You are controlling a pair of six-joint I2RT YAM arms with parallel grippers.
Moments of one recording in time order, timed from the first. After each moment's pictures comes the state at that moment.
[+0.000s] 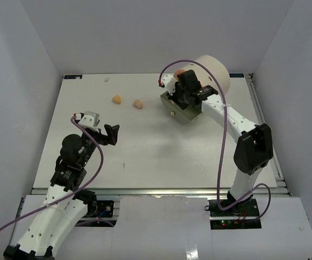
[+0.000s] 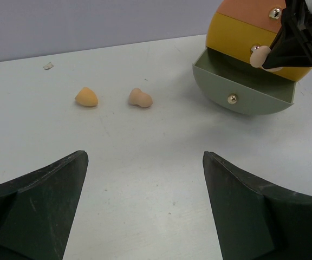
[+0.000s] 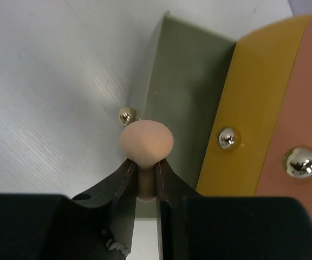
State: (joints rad) left arm -0.34 0.54 0.59 -0.08 0.00 -0.06; right arm 0.57 1.80 1.64 -0.60 -0.07 -0.52
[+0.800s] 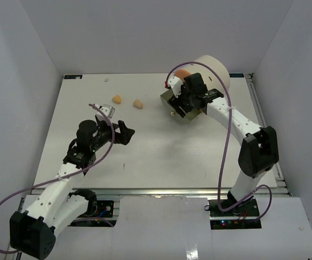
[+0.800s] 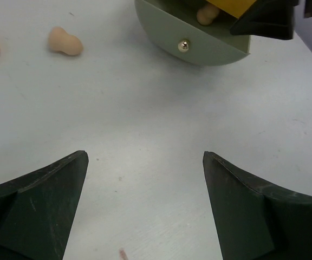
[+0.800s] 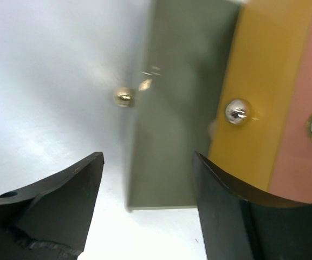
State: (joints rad) left arm -0.34 0.81 0.60 -0.02 0.24 -0.18; right arm 0.52 1.76 1.52 -0.54 -0.03 -0.48
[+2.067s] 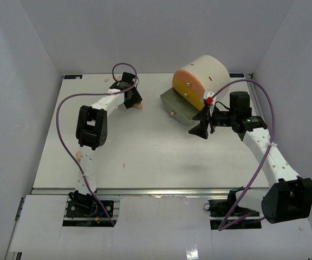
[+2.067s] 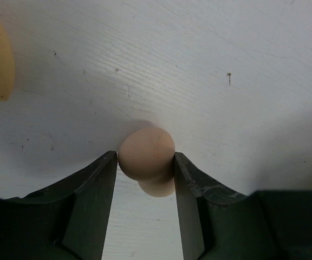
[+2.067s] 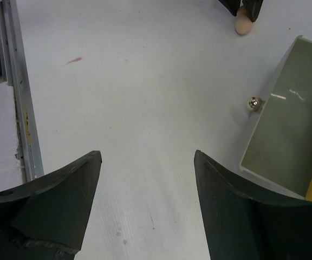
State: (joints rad) left arm -0.31 2.32 1.91 -0.50 -0.12 -0.74; right arm 0.20 1.21 1.02 -0.47 -0.99 -0.53
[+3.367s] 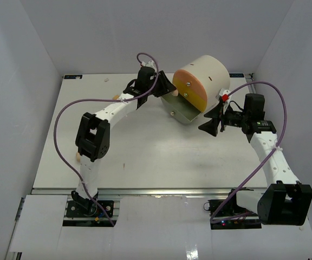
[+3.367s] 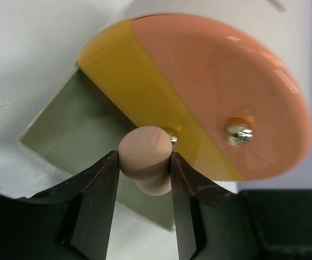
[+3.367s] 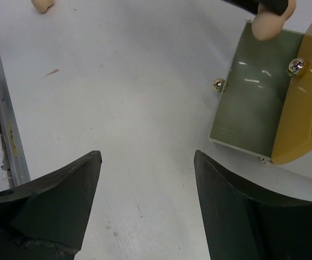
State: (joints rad) left arm -0.52 2.12 1.78 -0.06 0.19 -0.76; right arm 0.02 1.17 0.96 -0.40 -1.07 -0.48
